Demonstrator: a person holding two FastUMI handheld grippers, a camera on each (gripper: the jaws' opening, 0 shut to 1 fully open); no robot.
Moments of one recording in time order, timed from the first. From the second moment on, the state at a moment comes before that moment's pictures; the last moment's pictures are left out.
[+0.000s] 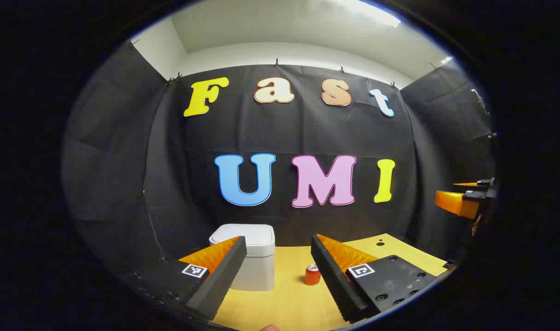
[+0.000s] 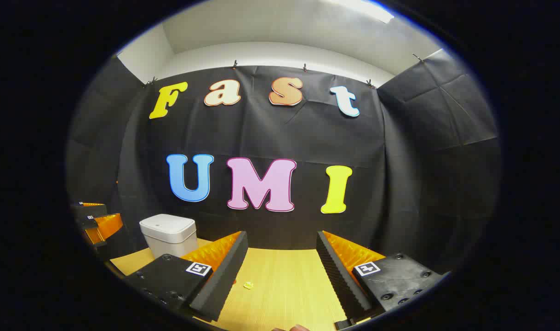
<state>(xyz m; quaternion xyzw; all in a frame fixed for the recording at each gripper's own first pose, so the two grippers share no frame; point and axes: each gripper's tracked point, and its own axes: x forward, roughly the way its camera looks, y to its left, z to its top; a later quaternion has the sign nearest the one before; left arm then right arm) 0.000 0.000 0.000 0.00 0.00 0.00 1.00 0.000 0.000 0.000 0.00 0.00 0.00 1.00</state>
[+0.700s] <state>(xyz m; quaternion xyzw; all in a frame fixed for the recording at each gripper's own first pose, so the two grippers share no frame) 0.037 0.020 -0.003 -0.01 0.02 0.00 1.00 0.014 -0.010 0.006 -0.02 -0.01 -0.02 1.00</state>
